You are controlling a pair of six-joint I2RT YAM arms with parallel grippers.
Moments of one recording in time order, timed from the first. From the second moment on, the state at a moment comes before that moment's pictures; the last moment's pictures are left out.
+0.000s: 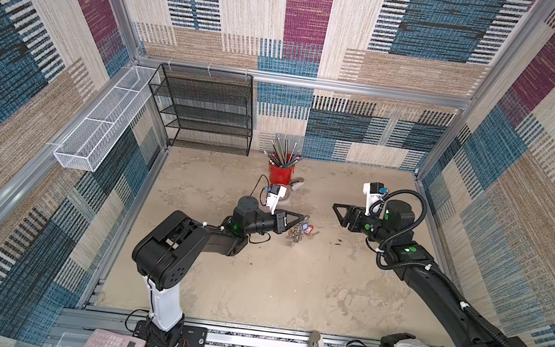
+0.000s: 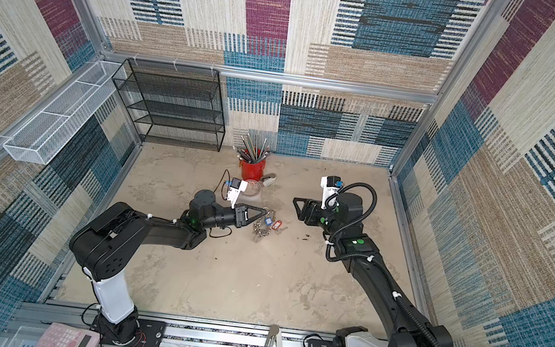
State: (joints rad) left arm -0.51 1.79 0.72 1.01 0.68 -0.81; right arm 0.26 1.19 0.80 -0.01 -0.40 0.41
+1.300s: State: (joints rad) left arm -0.37 1.17 0.78 0.01 -0.39 -0.52; right arm 0.26 1.11 0.68 0.16 0.00 0.36
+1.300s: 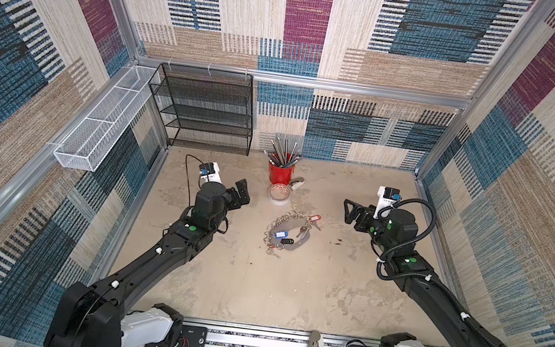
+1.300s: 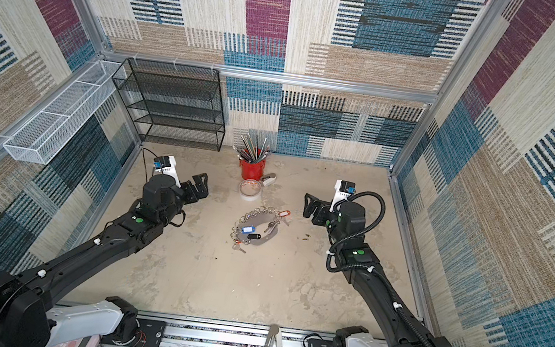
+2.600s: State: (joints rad) left arm 0.01 1.32 0.44 0.51 -0.26 -0.14; right arm 0.03 1.55 0.18 1.35 0.18 0.04
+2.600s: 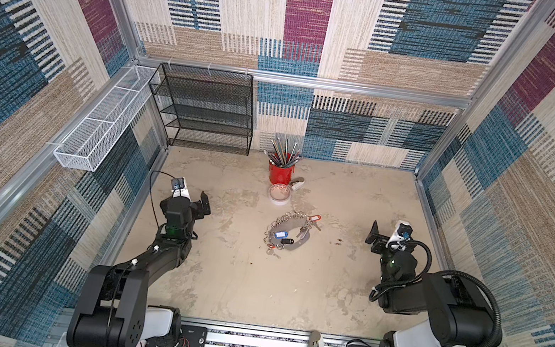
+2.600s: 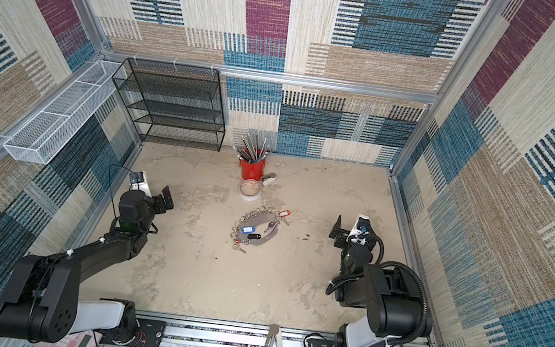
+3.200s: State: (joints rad) left arm 0.01 1.53 0.40 0.75 -0.20 -0.06; right arm 0.02 1.55 0.18 1.35 0.15 0.04
